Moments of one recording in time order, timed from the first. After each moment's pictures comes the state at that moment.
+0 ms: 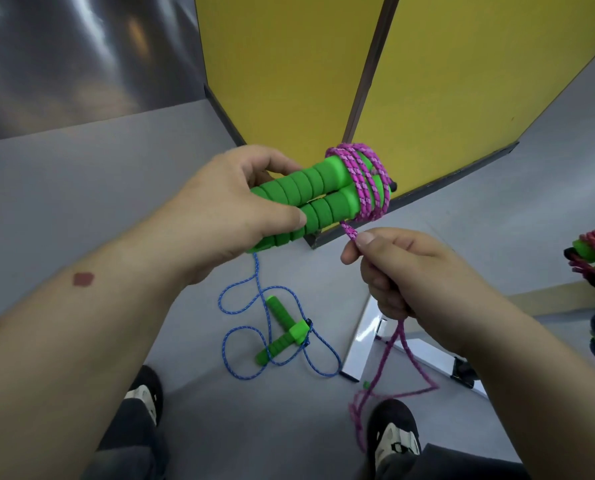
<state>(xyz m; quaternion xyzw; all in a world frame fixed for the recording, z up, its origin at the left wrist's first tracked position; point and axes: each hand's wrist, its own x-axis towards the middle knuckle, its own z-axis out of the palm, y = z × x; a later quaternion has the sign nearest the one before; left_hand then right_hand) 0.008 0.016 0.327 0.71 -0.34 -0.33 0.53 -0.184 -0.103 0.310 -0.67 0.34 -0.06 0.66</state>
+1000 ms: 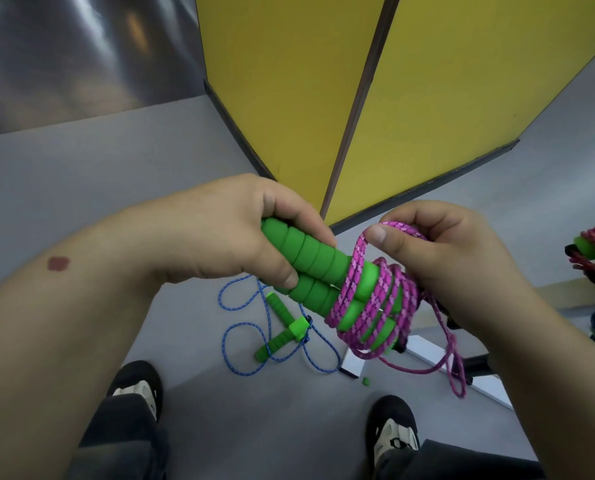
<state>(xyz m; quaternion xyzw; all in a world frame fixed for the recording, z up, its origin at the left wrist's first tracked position) 0.011 0.029 0.340 0.66 -0.49 -0.45 0.35 -0.194 -0.114 0.318 -0.77 0.31 -0.20 0.52</state>
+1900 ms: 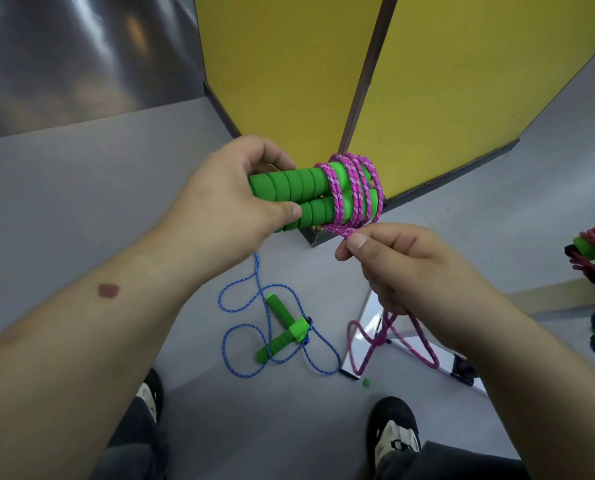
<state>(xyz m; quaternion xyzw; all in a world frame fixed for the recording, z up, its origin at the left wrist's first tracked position) 0.008 0.014 0.317 0.76 -0.36 -0.22 0.50 -0.186 -0.102 0.310 -0.74 0.31 -0.08 0.60</state>
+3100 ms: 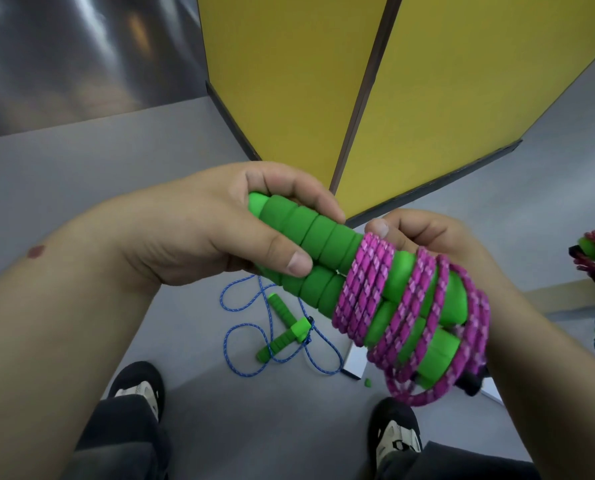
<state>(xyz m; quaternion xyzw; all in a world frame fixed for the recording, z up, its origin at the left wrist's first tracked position) 0.020 0.036 0.340 0.47 -0.42 -0.60 0.49 -0.184 -0.113 0.317 -0.69 0.23 -0.13 0.67</state>
